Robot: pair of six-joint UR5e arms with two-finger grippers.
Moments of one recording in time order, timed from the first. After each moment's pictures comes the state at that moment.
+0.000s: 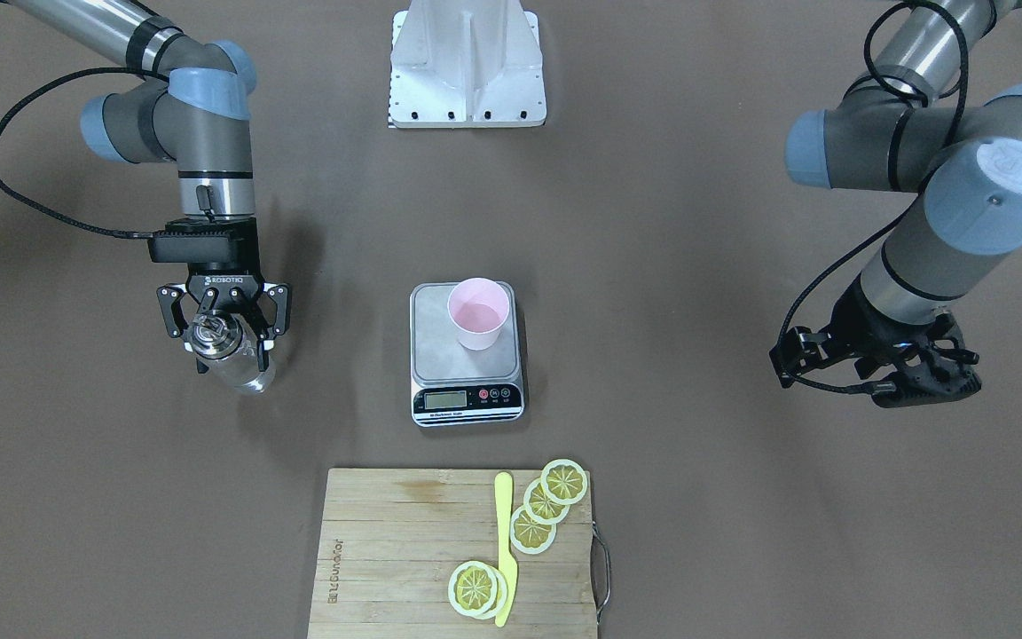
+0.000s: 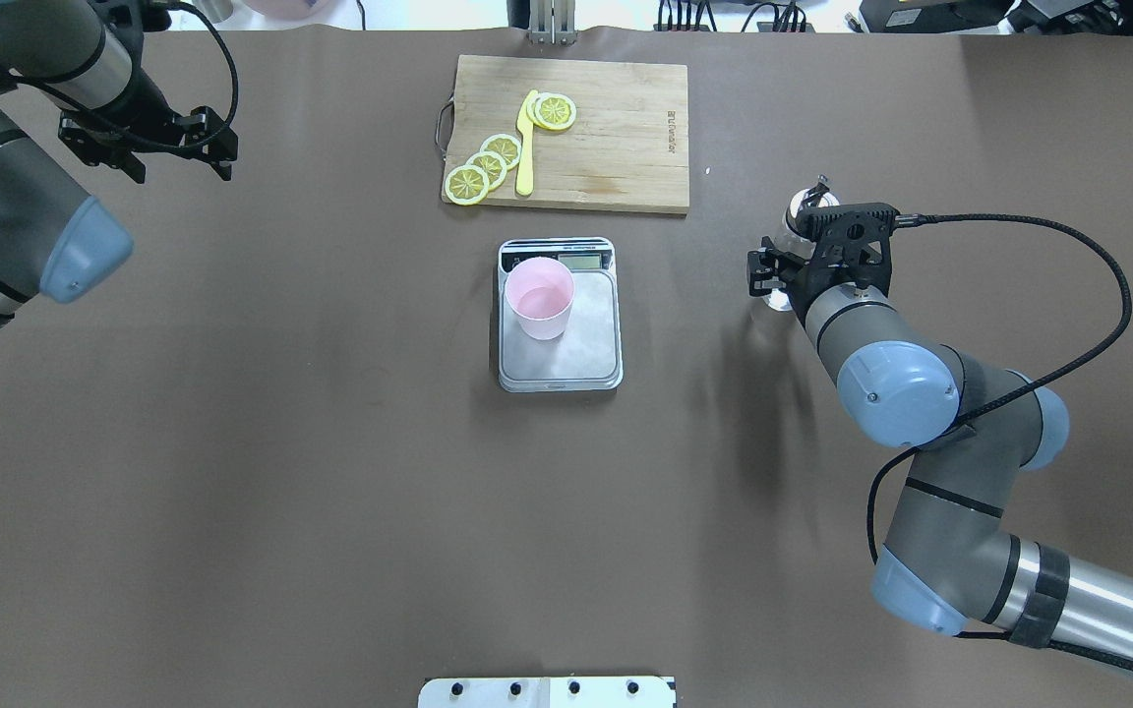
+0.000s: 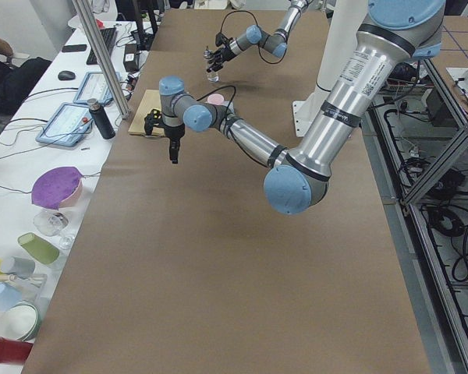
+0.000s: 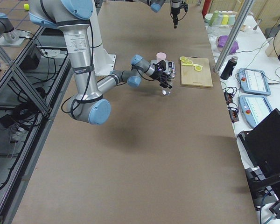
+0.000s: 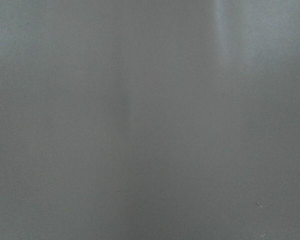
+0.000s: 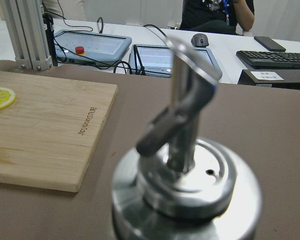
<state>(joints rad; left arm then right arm) -1.02 -2.08 -1.57 -1.63 -2.11 -0.82 0.50 -1.30 1.71 -0.97 1.04 1.09</state>
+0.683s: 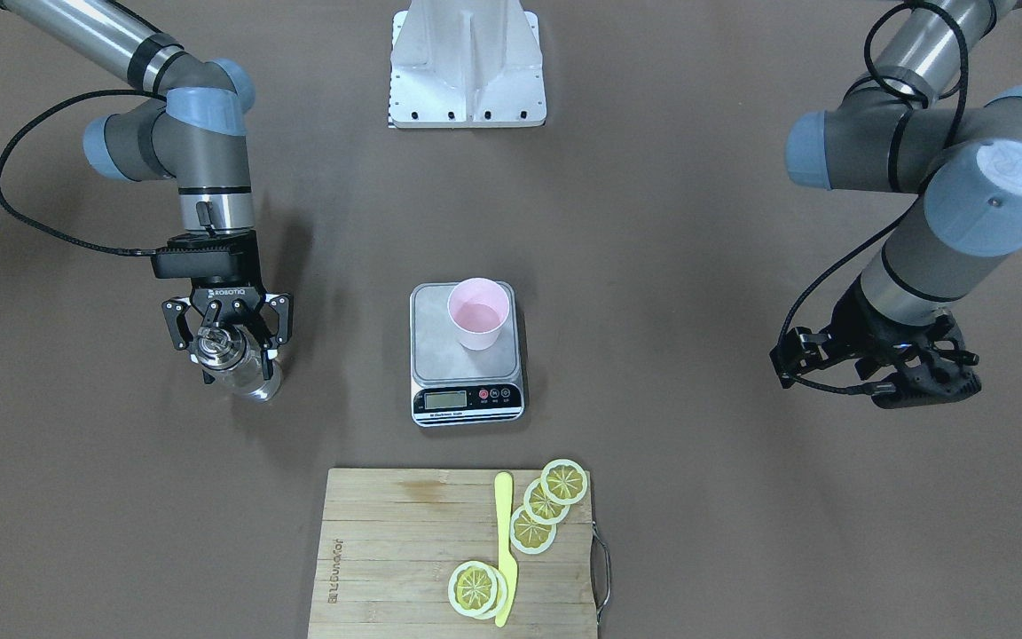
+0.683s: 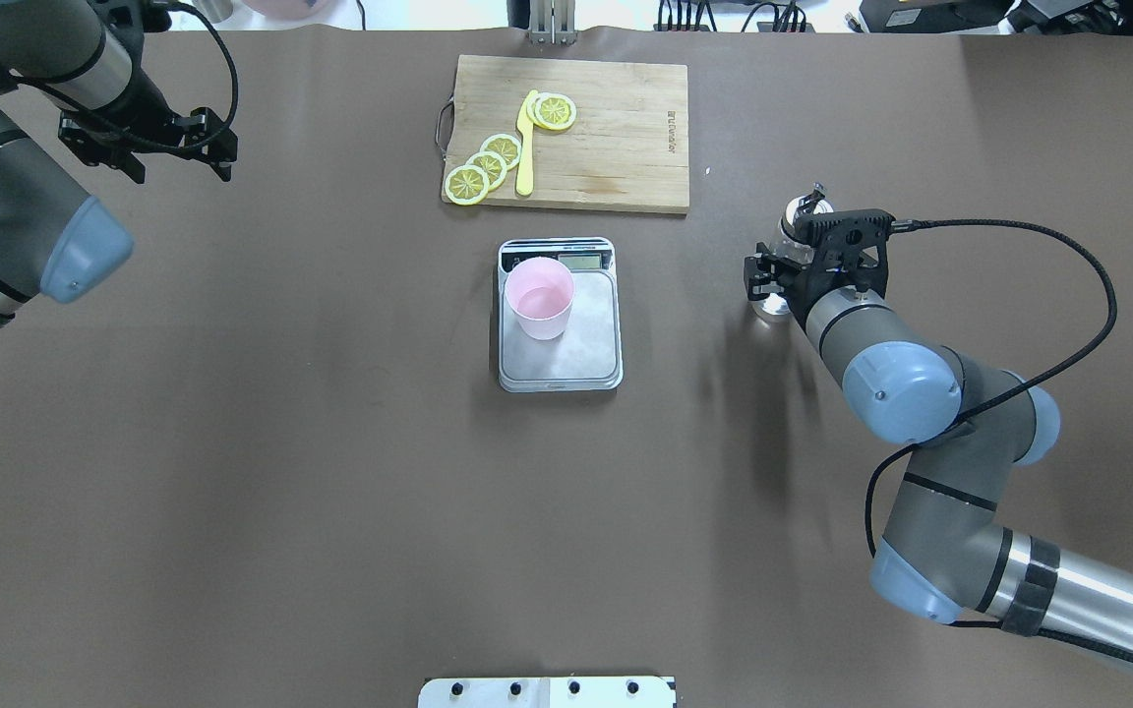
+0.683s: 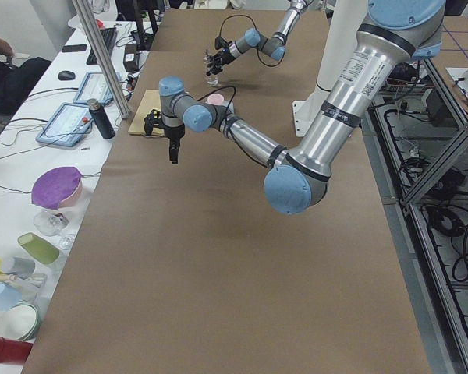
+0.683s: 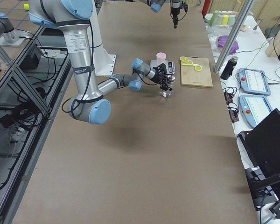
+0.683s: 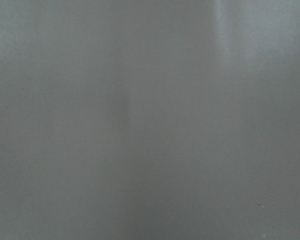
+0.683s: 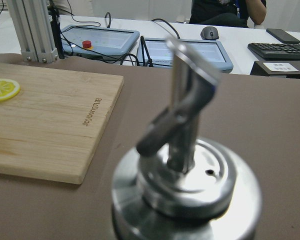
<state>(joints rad) -1.02 -2.08 -1.57 -1.63 -2.11 -0.82 0.52 -1.30 1.65 -0.86 1.10 1.06</state>
